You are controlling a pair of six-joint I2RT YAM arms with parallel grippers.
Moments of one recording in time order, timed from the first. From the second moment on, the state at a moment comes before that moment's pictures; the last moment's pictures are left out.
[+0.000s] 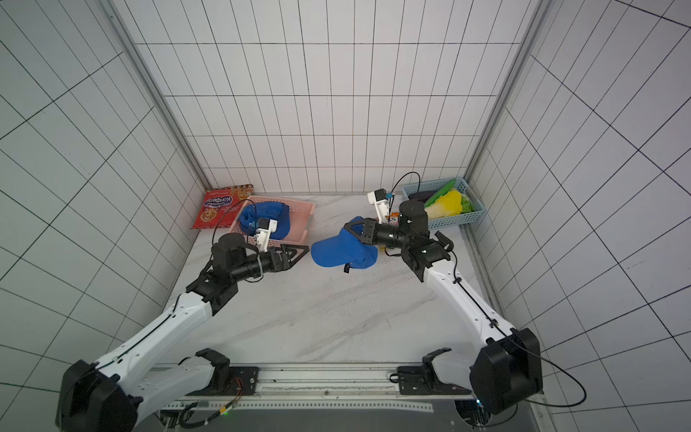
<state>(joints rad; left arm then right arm) -0.38 1.08 0.73 0.11 0.69 -0.86 0.47 1.26 1.04 0.02 -0.79 0.66</state>
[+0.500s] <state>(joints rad) -0.45 1.37 0.85 0.50 0.98 -1.34 0.48 1.23 1.04 0.15 -0.81 0.65</state>
